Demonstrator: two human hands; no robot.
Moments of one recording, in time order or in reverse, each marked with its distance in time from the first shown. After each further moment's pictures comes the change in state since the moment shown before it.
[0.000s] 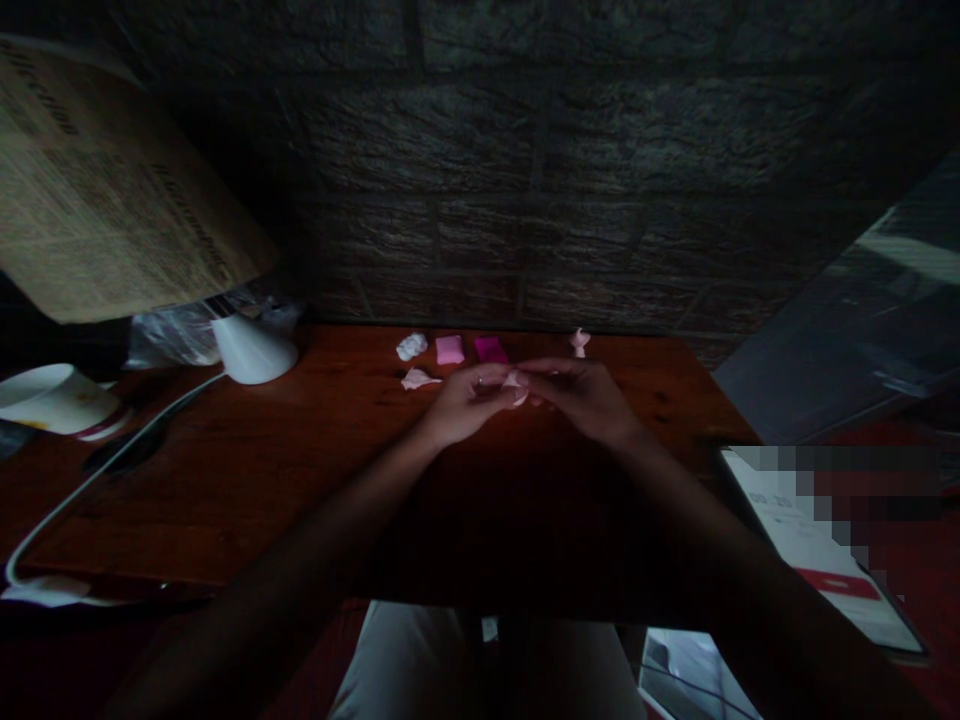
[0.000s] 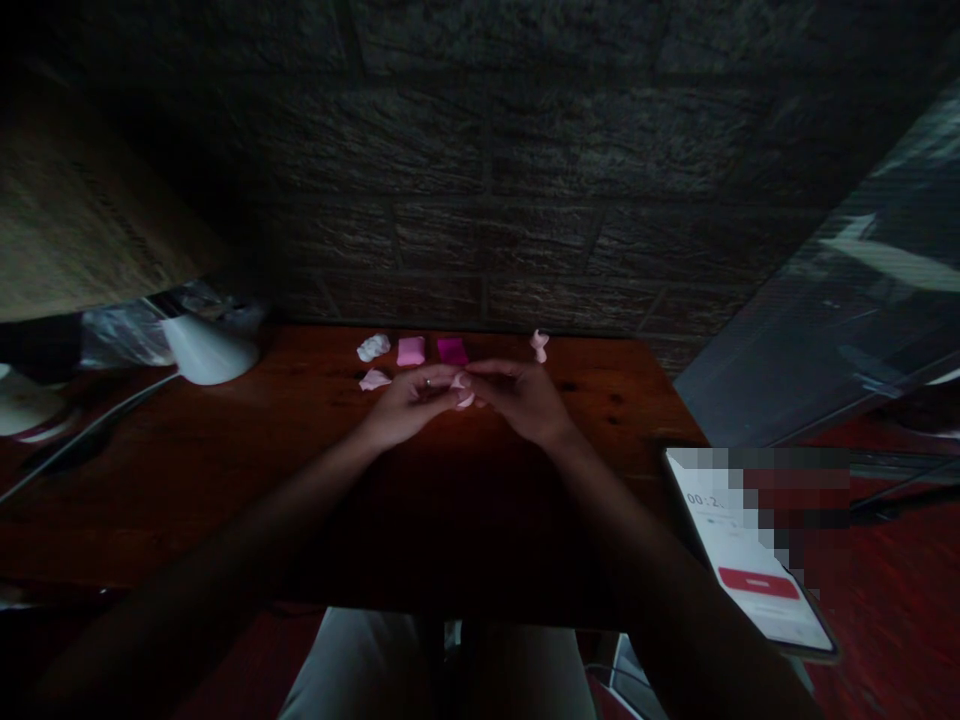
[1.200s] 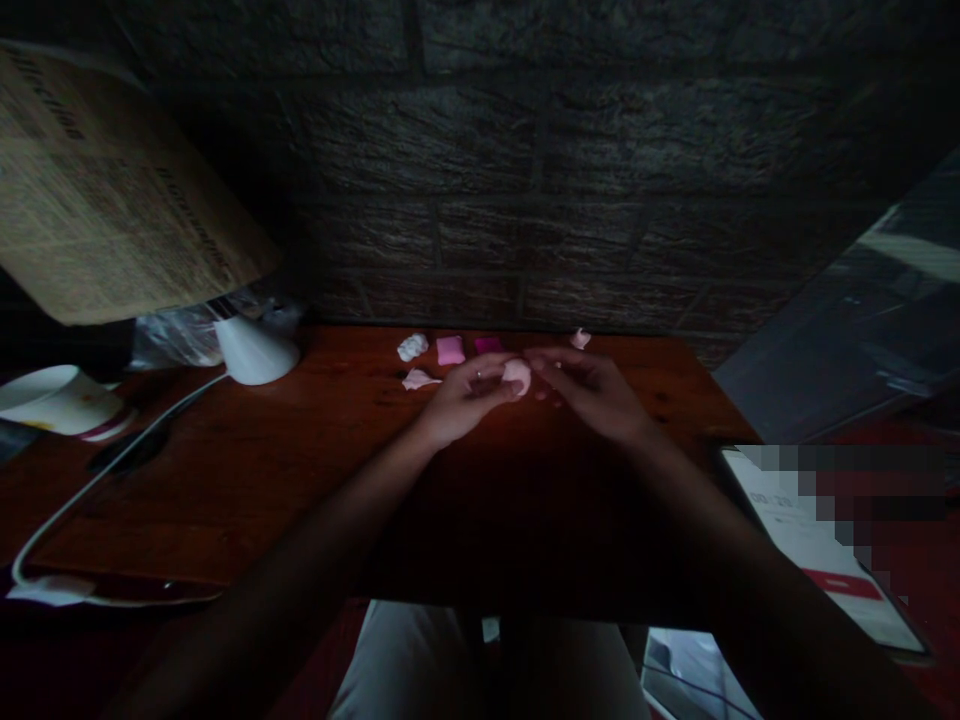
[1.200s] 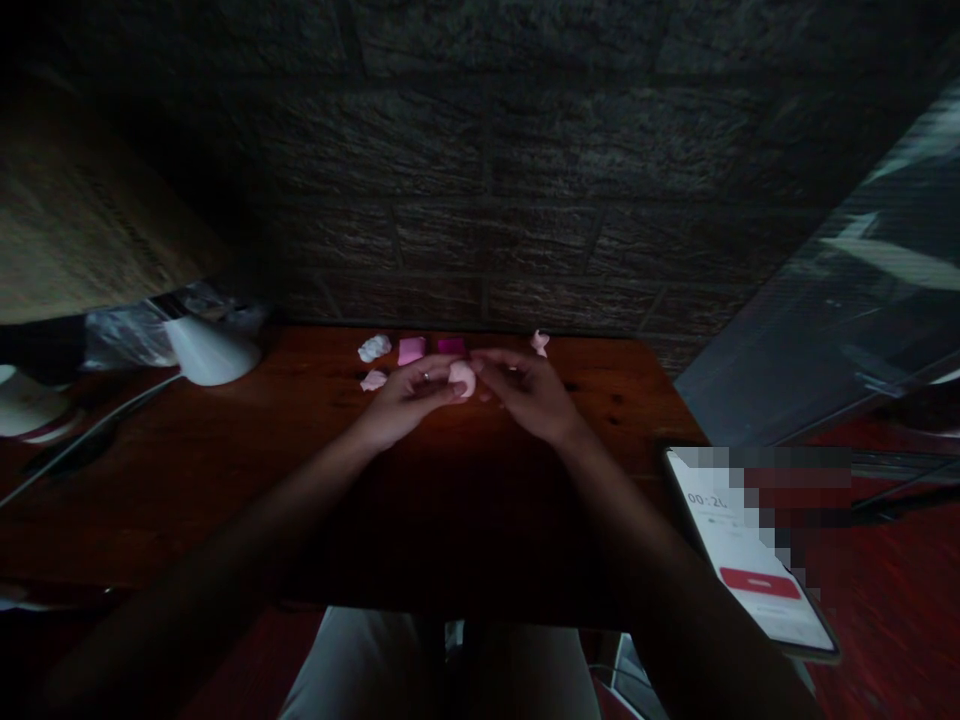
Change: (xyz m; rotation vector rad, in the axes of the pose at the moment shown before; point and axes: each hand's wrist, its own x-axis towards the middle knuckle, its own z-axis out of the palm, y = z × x) left_hand -0.001 0.005 0.000 -0.067 0.098 -0.063; right_hand -0.001 -0.005 -0.007 -0.050 0.012 -0.029
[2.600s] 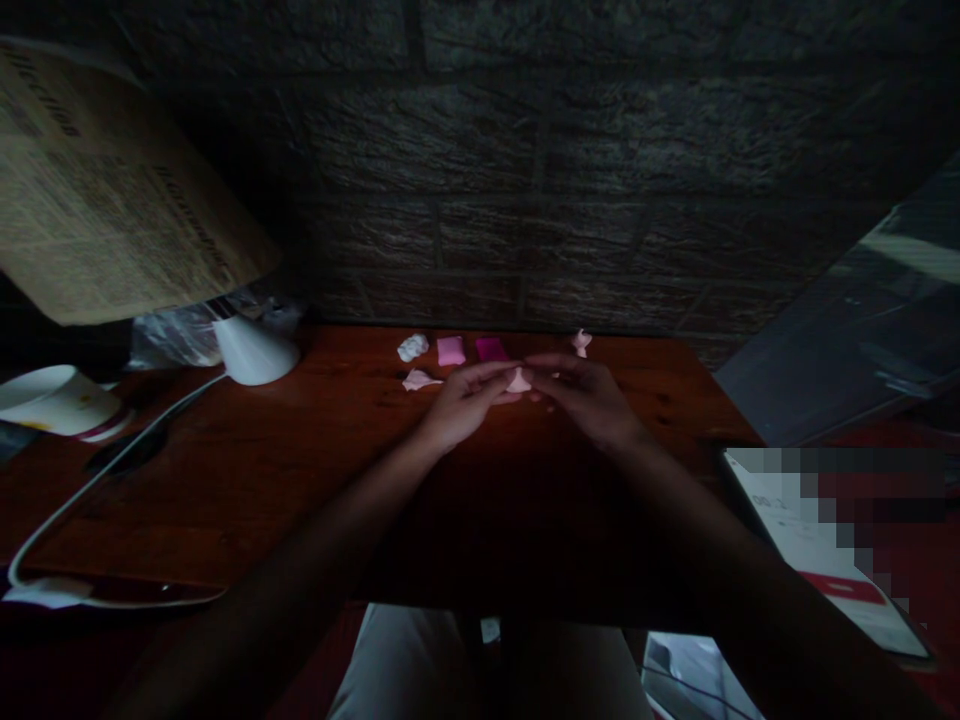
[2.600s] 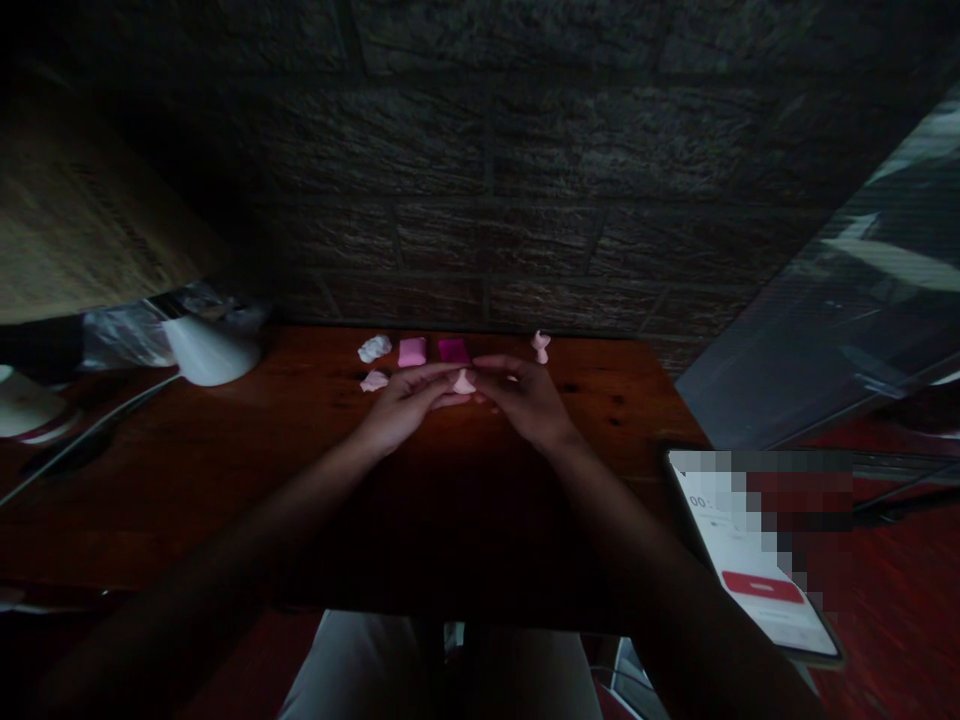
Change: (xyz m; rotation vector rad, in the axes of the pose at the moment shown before) left_hand 0.001 -0.001 0.008 -0.225 0.081 -0.053; right_hand 0.003 0.006 0.012 0.203 0.126 0.181
